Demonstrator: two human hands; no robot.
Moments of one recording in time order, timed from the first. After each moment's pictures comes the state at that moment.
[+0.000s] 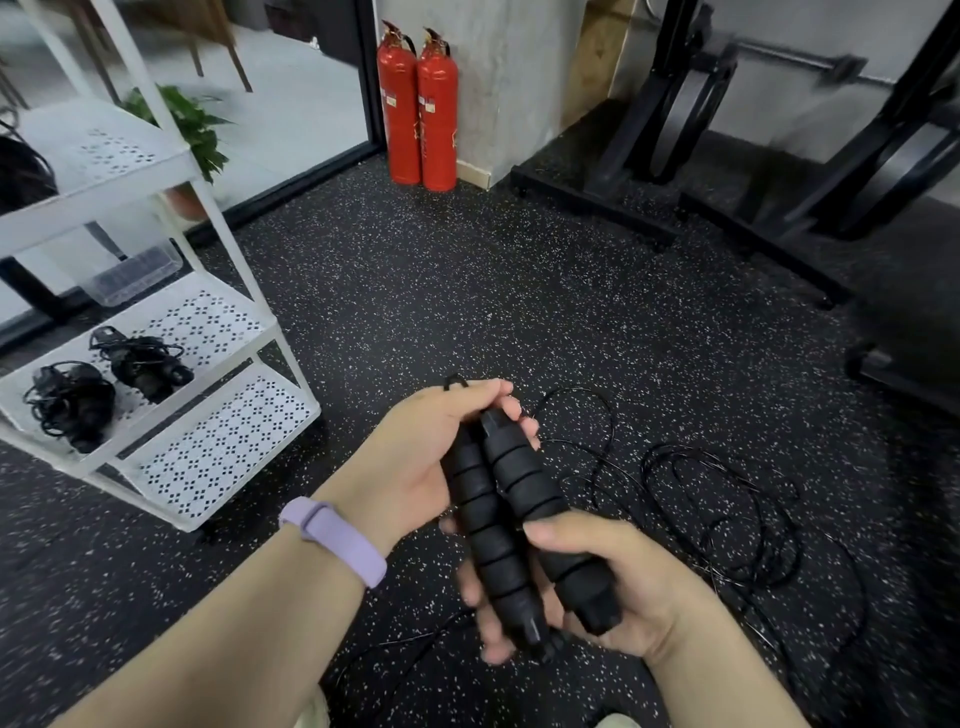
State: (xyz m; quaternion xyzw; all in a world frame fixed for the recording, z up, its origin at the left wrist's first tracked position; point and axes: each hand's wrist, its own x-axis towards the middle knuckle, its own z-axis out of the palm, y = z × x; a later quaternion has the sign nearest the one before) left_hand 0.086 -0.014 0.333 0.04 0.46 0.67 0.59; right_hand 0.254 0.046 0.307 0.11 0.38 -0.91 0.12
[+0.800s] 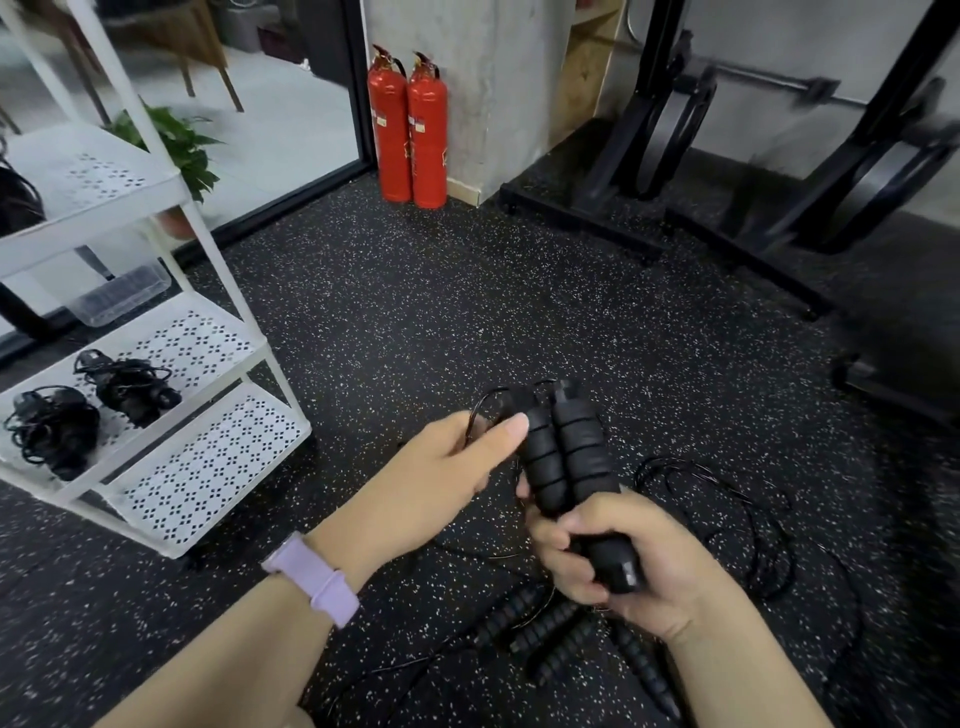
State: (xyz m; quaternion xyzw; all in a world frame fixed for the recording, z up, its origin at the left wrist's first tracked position) left_hand 0.072 -0.027 0.313 0.37 0.68 0.45 0.44; right_hand 0.259 0.077 0.305 0.21 0.38 -0.90 -0.02
